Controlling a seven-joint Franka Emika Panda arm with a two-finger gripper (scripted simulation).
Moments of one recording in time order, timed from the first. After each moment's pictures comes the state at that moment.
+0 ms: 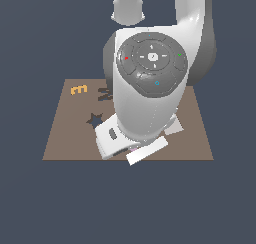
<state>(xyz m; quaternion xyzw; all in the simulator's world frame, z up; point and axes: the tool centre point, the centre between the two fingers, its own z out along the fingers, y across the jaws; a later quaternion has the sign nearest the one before) 0.097 0.023 0.031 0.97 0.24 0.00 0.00</state>
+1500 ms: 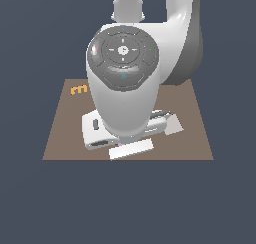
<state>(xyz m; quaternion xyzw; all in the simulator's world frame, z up) 0.092 -0.004 0.034 0.99 0.12 0.00 0.00</state>
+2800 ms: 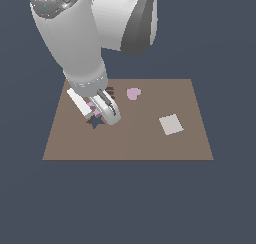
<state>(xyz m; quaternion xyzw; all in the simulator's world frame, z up) -0.017 -0.094 0.039 0.90 -0.44 0.00 0.00</state>
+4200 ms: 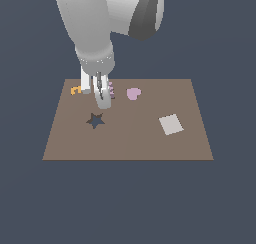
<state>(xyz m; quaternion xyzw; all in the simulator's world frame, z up) -0.081 -0.080 0.039 0.76 -0.65 0.00 0.00</state>
